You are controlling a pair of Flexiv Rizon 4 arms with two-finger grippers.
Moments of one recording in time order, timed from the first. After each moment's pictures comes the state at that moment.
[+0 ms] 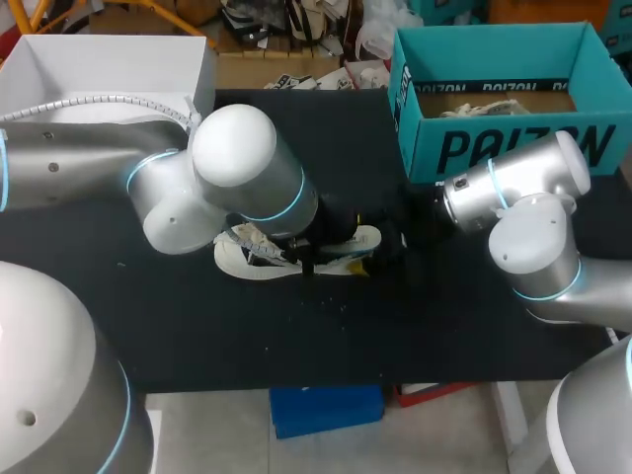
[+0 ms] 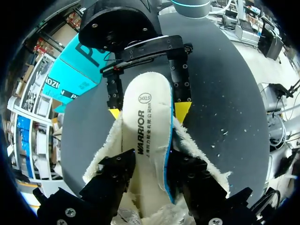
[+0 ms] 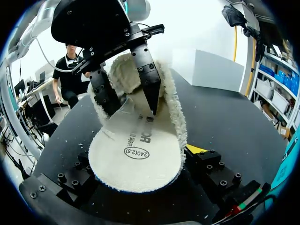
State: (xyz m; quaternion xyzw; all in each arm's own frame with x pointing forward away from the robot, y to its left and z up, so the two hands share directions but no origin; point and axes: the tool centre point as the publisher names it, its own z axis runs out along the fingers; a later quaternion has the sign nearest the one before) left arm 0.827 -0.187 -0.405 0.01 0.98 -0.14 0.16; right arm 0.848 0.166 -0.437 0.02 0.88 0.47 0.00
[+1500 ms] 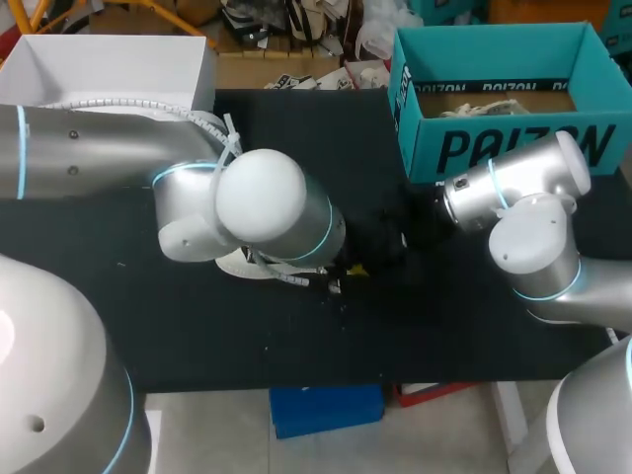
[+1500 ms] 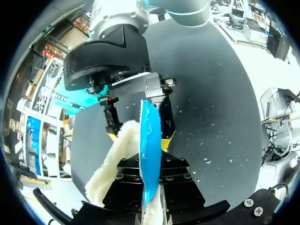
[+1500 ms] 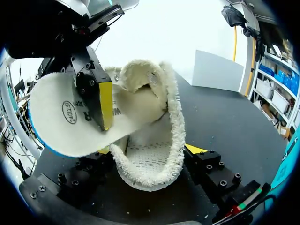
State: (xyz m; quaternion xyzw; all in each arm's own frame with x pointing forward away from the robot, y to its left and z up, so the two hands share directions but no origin) left arm 0.794 -0.223 -0.386 0.00 0.96 -0.16 0.21; right arm 0.848 0.166 -0.437 0.02 0.88 0.47 0.00
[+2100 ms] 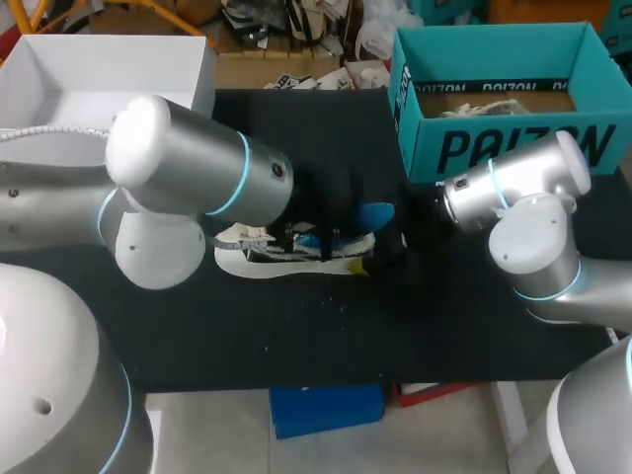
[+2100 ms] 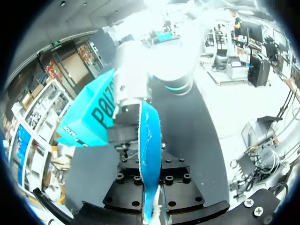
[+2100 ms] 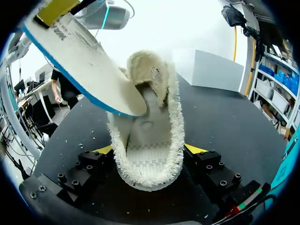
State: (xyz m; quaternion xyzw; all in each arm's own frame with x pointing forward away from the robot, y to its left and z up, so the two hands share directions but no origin) left arm 0.774 -0.252 -0.274 0.04 0.91 -0.38 0.16; right arm 0.848 0.166 -0.437 0.02 0.88 0.47 0.00
